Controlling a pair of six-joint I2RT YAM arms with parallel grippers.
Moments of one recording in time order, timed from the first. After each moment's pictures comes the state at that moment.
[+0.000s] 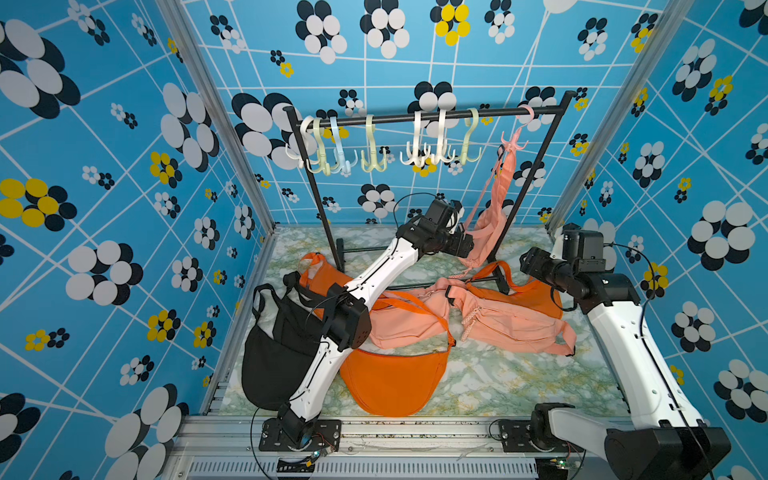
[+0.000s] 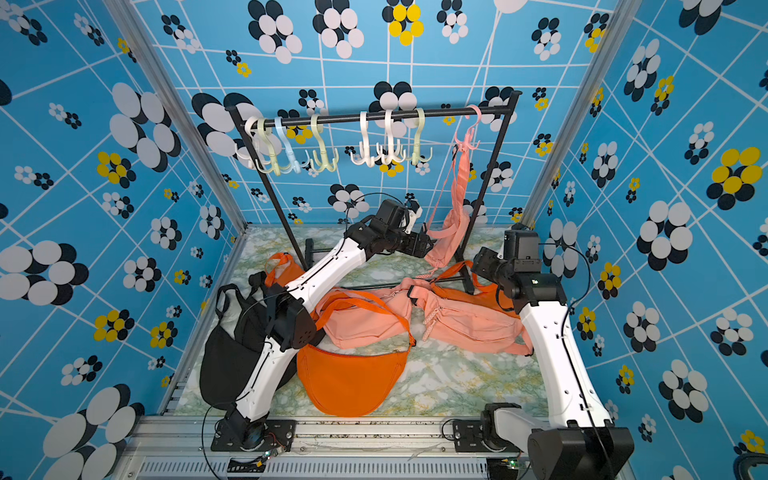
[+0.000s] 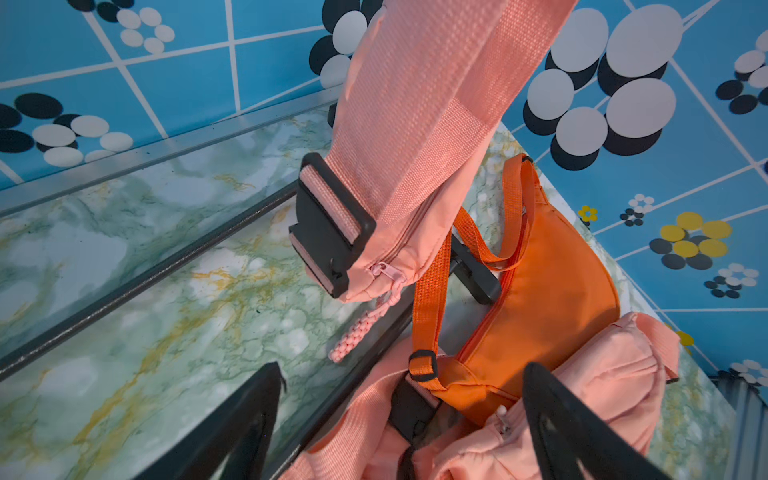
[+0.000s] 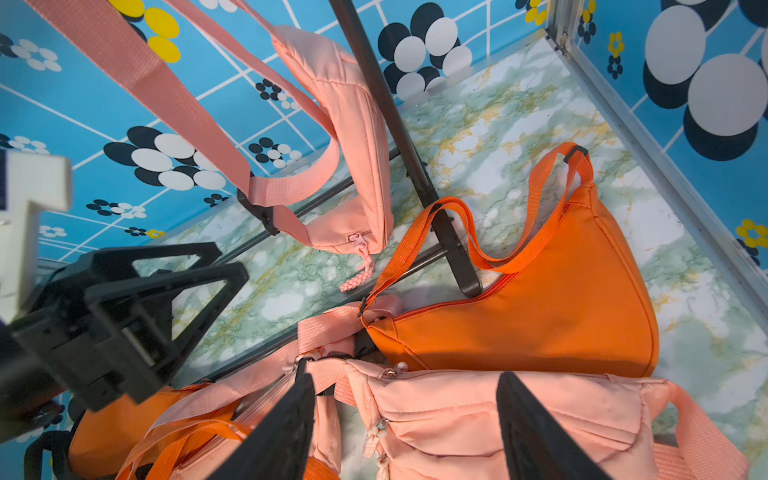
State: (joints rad) left arm -0.69 2.40 2.43 -0.65 0.20 -0.26; right arm 0.04 1.19 1.26 -0.76 0.01 0.42
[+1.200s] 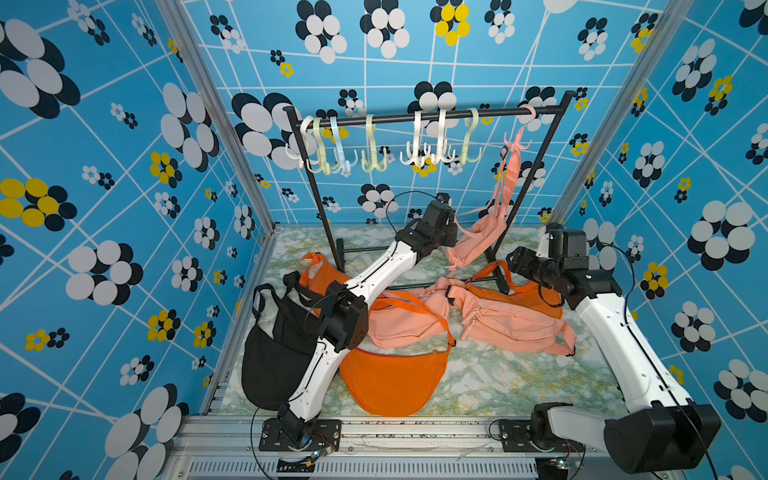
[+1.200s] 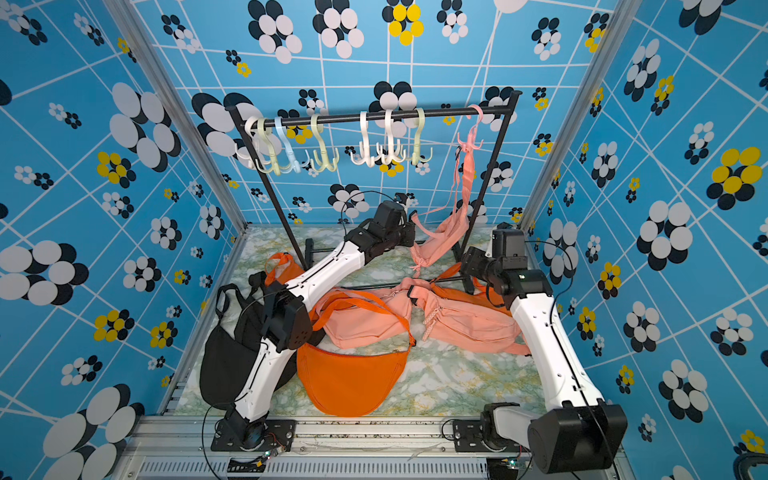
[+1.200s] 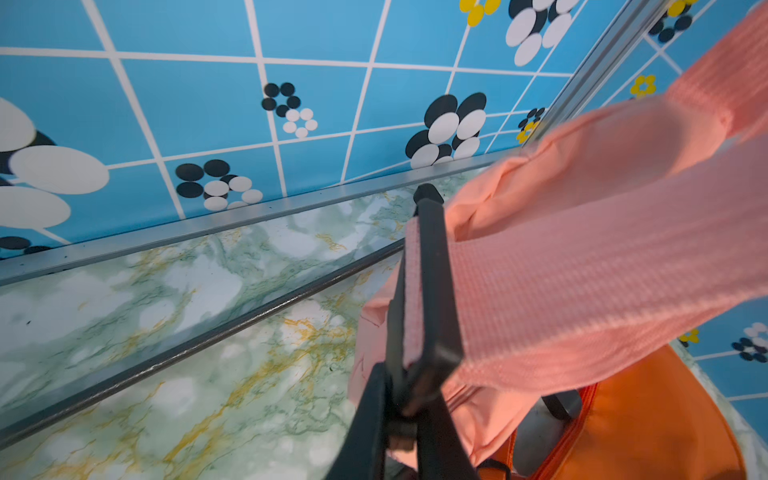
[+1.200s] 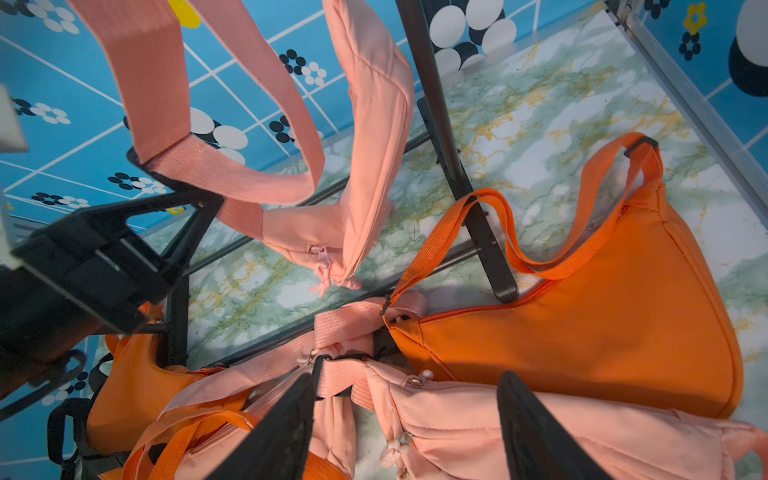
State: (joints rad) left arm -0.66 2.27 2.23 -0.44 -0.05 -0.34; right arm 0.09 1.30 1.31 -0.68 -0.03 0.42
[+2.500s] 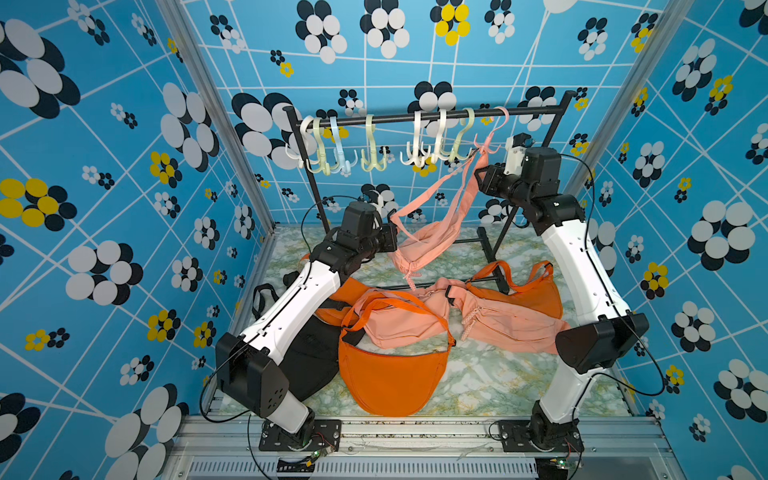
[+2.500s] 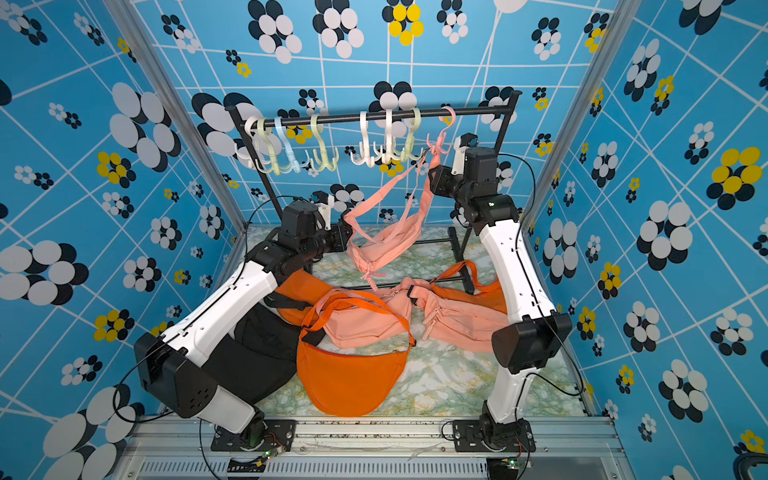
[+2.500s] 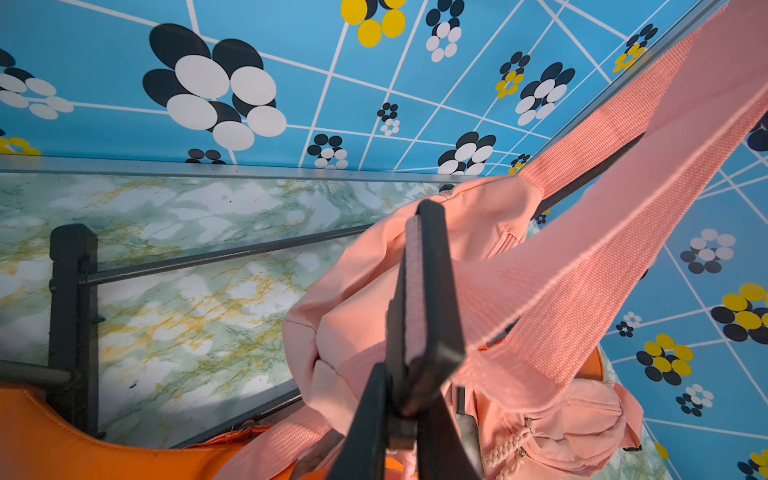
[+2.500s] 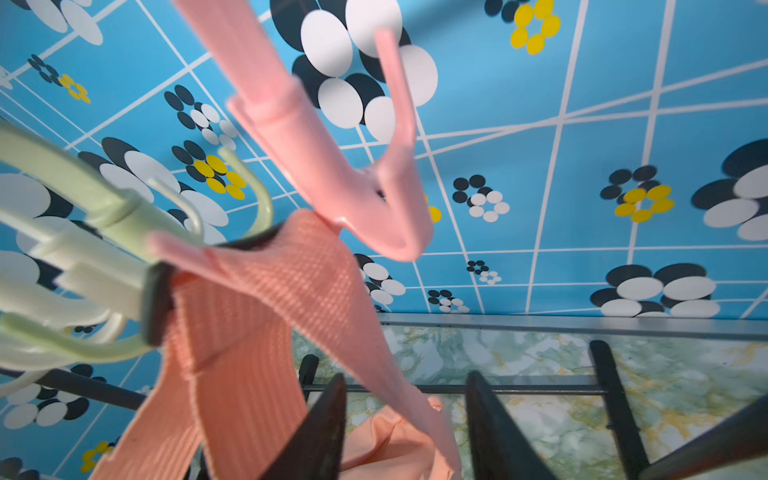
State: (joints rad) left arm -0.48 1.57 1.54 -0.42 0.10 -0.45; right arm 0.21 1.87 2.16 -0.58 -0.15 0.37
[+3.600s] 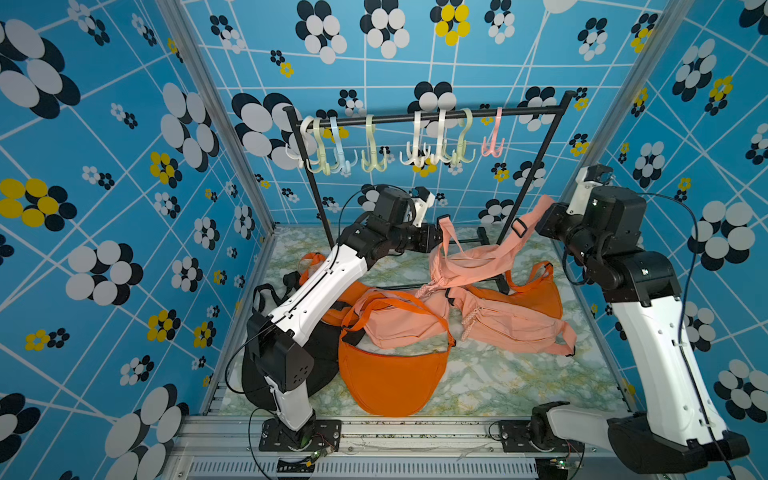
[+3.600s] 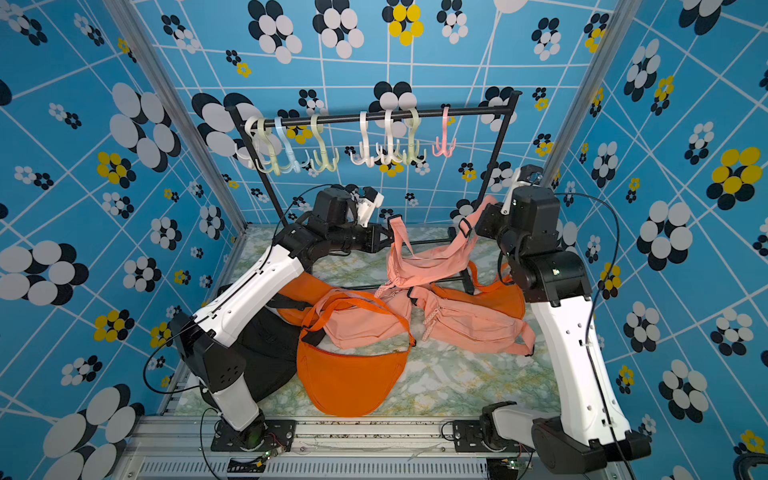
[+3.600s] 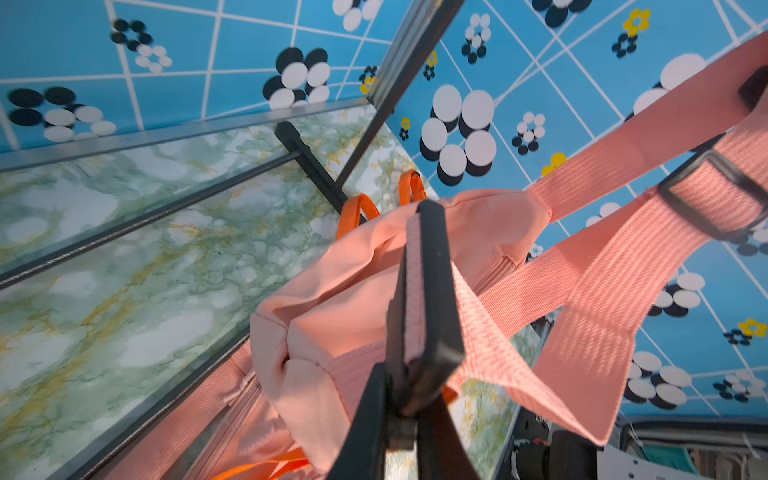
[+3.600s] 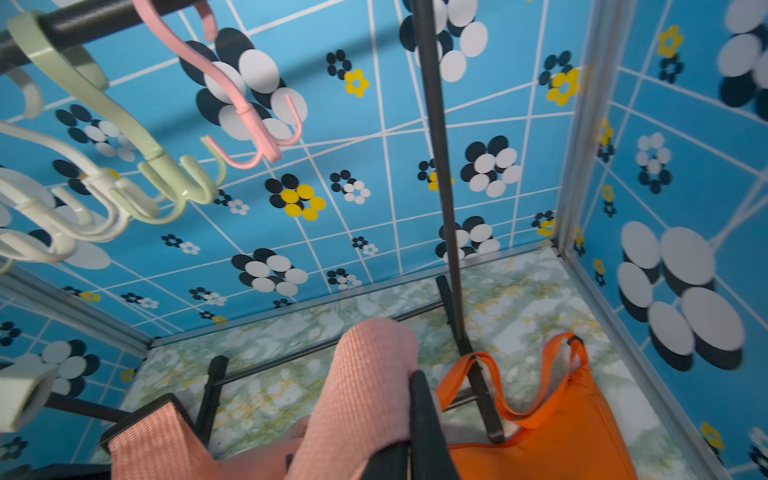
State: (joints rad) left arm -0.65 1.79 1.91 -0.68 0.47 -0.35; right arm 0.21 1.20 1.75 -0.87 0.32 0.31
